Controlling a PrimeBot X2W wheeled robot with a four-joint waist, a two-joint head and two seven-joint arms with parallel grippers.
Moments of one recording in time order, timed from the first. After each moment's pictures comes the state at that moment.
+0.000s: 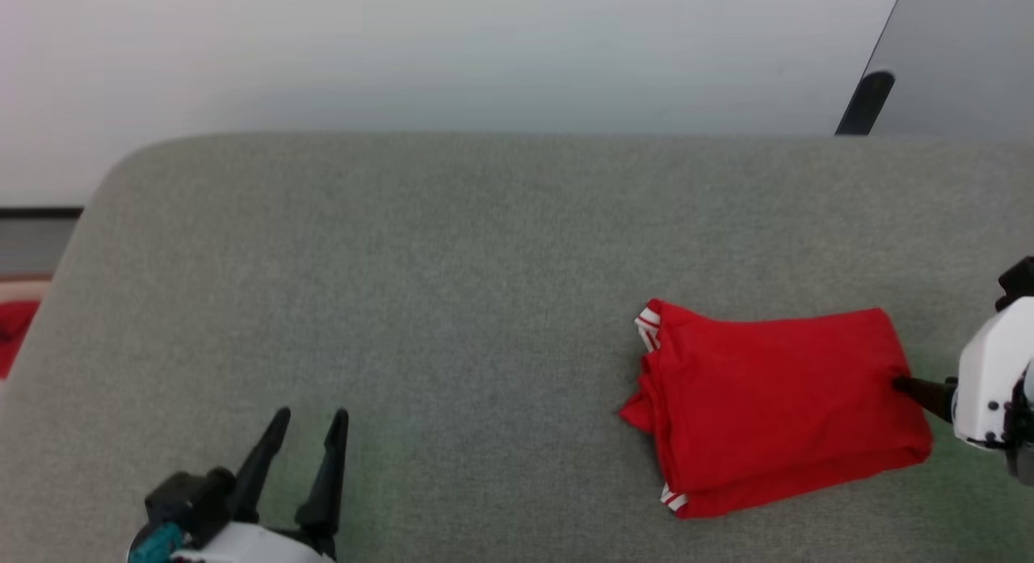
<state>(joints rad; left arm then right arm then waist) -0.02 0.29 -0.17 0.19 -0.50 -0.11 -0.26 -0.49 -0.49 0.15 0.50 0.69 0.13 0.83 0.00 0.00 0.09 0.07</state>
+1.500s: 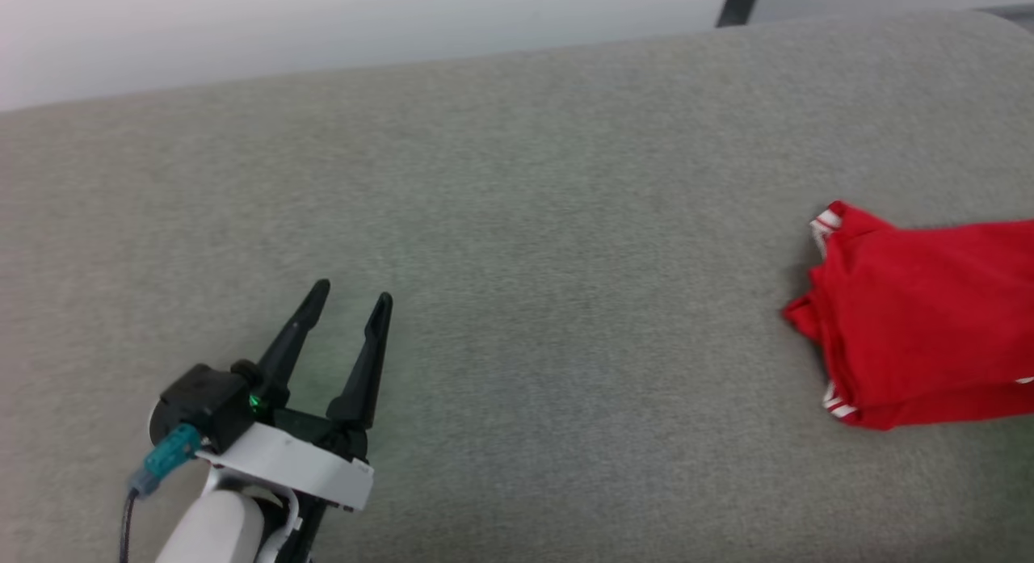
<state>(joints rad) -0.23 0.32 -0.26 0.12 -0.48 -0.13 -0.26 -0.50 -0.56 -0.14 0.51 0.64 0.13 0.60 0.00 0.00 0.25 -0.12</state>
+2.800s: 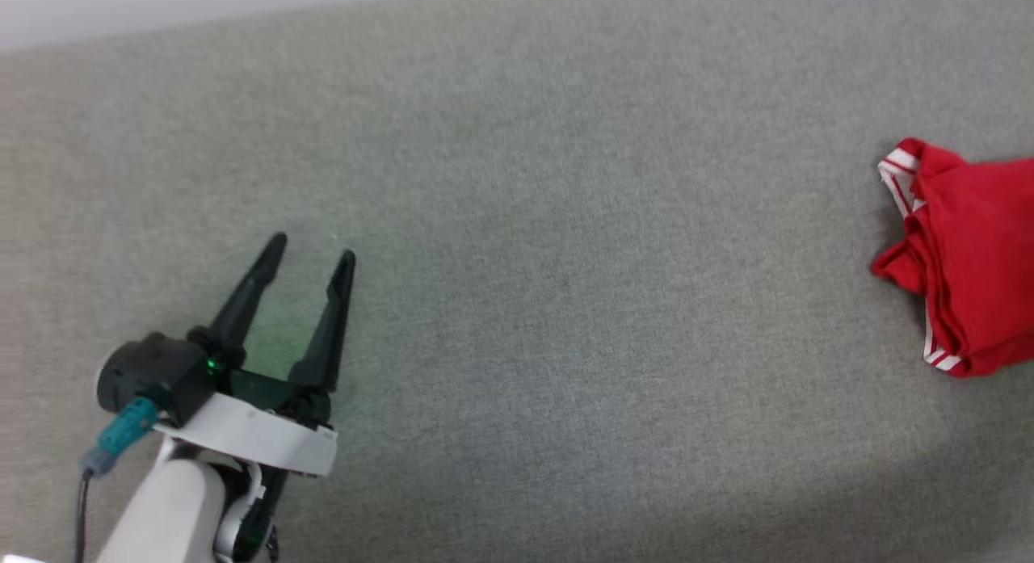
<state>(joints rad) -0.29 0.38 -0.22 0.08 -0.45 -0.13 -0.26 -0.72 -0.53 -0.14 0.78 0.26 0.13 0.16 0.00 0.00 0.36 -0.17</state>
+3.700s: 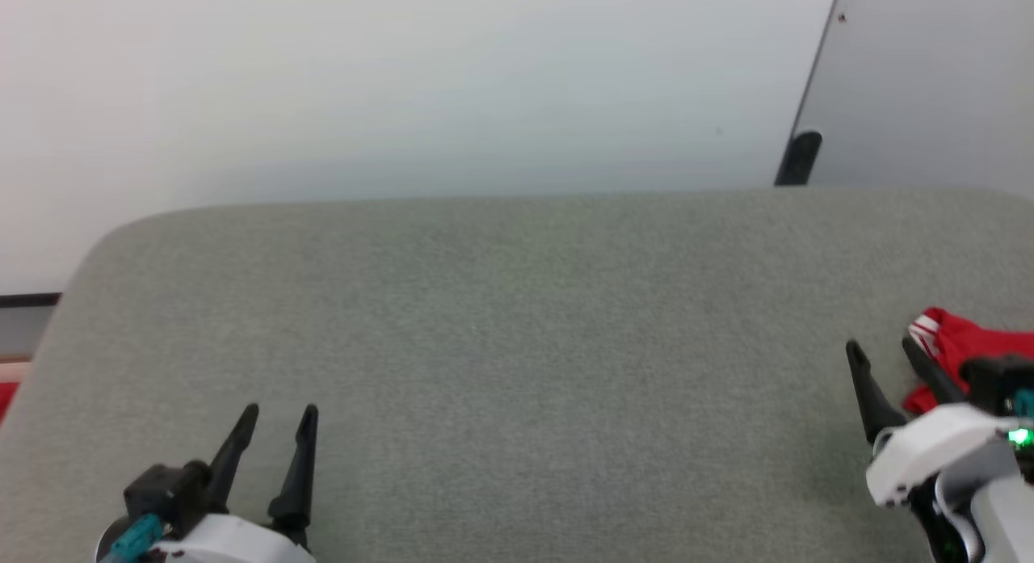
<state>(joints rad) -0.07 0.30 -0.11 0.27 -0.44 -0.13 -0.26 -0.37 -0.32 0.20 0.63 0.45 0.13 -0.19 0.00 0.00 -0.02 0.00</state>
